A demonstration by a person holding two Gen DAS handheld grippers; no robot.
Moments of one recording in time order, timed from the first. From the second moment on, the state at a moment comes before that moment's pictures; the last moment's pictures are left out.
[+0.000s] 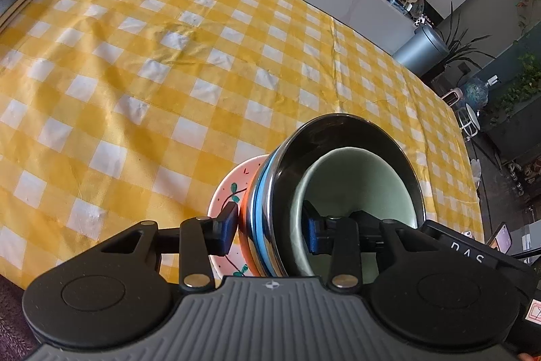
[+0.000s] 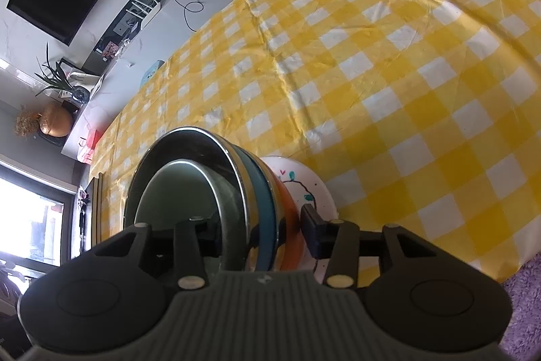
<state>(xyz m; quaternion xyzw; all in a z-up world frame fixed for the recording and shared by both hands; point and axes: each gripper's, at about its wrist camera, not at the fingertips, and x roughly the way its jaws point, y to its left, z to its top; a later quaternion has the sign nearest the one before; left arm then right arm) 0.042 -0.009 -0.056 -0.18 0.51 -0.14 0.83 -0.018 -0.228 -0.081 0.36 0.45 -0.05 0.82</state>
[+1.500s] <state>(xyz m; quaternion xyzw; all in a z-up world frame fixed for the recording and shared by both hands) -0.118 0.015 -0.025 0.09 0.26 -0.14 0.95 -0.154 -0.145 -0.054 0.01 0.29 0.01 0.96</state>
